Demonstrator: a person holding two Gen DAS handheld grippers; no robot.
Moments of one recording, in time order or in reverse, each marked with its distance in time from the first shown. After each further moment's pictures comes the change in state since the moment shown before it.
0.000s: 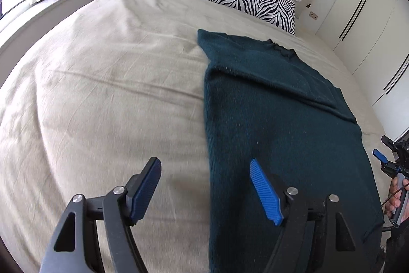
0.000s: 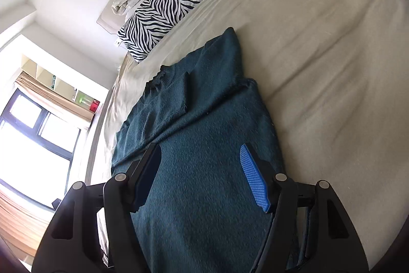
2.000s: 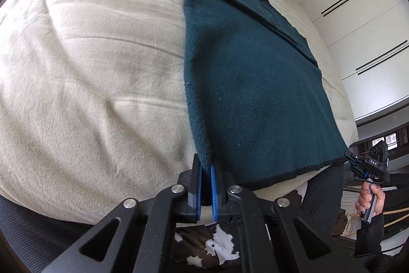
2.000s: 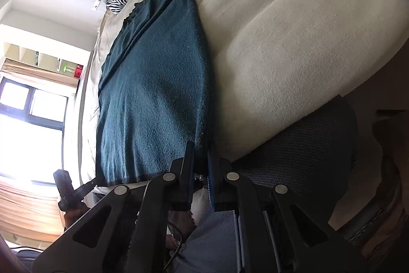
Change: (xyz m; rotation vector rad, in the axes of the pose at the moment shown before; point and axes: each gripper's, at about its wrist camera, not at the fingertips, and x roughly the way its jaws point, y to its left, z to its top) left arm -0.054 0.004 -0.099 -0.088 0.263 -0.230; right arm -0.131 -0.057 -0.135 0.072 0.273 -0.086
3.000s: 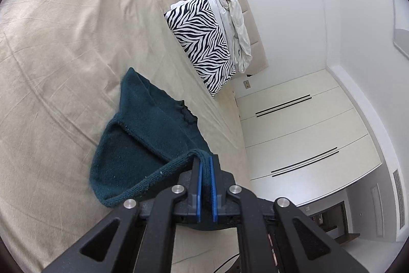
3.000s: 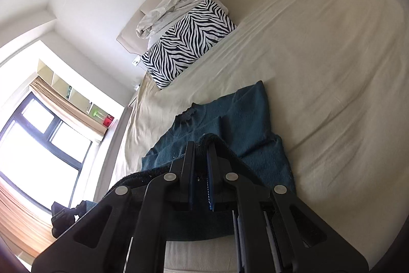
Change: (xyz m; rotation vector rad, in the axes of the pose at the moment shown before) left arm -0.049 -0.001 0.197 -0.314 -0.391 -0.512; right arm 0.001 0.130 0.206 -0.134 -0.409 0.152
